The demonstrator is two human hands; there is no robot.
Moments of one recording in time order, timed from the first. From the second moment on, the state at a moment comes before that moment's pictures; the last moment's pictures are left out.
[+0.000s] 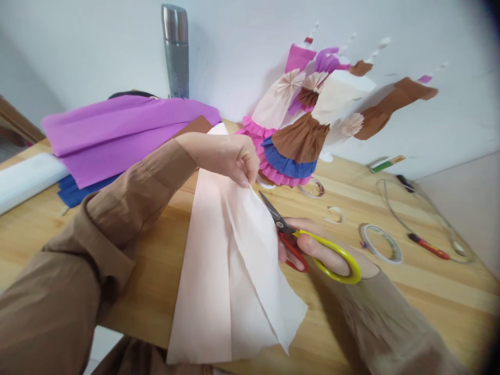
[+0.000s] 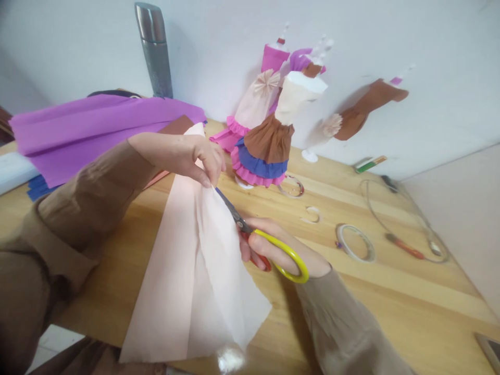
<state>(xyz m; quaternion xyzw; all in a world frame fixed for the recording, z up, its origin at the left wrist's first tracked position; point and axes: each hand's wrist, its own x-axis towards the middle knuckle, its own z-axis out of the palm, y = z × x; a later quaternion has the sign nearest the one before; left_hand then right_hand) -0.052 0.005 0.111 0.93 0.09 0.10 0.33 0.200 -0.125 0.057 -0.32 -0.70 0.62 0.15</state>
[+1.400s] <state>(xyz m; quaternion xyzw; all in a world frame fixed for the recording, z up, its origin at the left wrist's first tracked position) -0.051 0.004 0.110 0.95 0.19 0.08 0.22 0.197 -0.133 0.076 -0.42 -0.72 0.54 0.13</state>
